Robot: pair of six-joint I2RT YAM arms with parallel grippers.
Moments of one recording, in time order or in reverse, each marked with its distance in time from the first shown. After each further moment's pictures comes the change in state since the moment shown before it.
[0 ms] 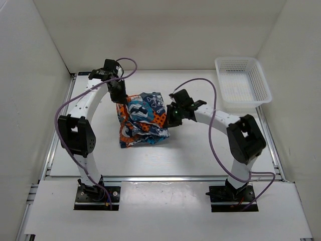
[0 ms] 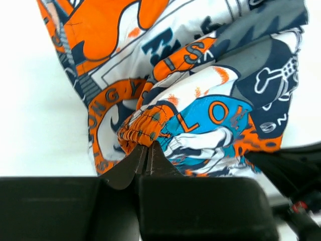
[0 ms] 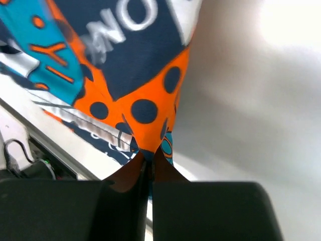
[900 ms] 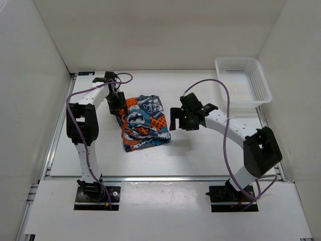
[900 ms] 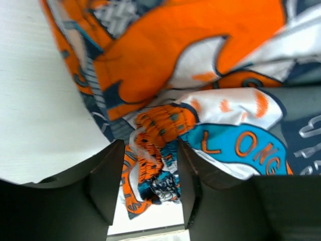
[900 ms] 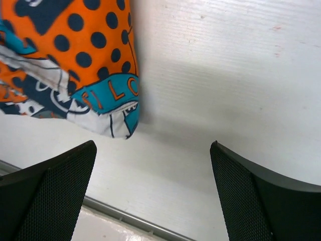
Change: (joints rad) left arm 0.086 0.176 -0.105 0.066 0.043 -0.029; right arm 0.001 -0.241 -0.151 -0.170 0.283 -0.089
